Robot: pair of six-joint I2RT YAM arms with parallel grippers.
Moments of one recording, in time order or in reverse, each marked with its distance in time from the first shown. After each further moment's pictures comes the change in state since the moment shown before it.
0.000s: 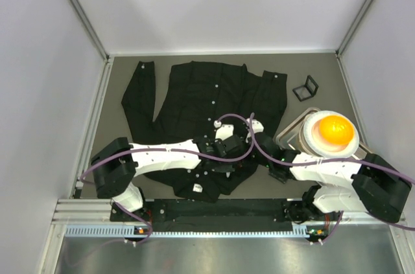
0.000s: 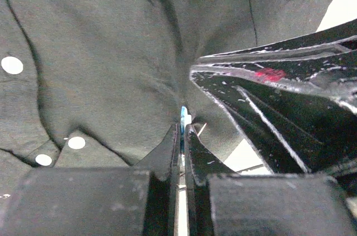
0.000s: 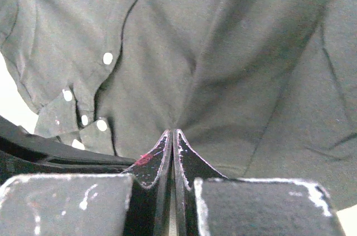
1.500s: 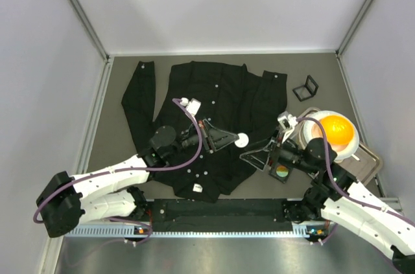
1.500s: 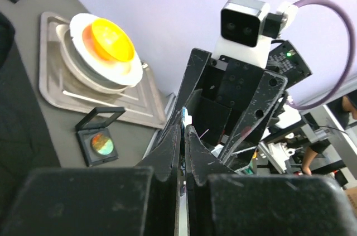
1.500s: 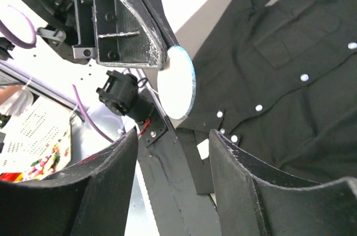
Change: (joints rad) left arm 0.256 -0.566 -0.507 1.205 0.521 0.100; right arm -0.132 -0.752 -0.012 -0.151 -0.410 -0.113
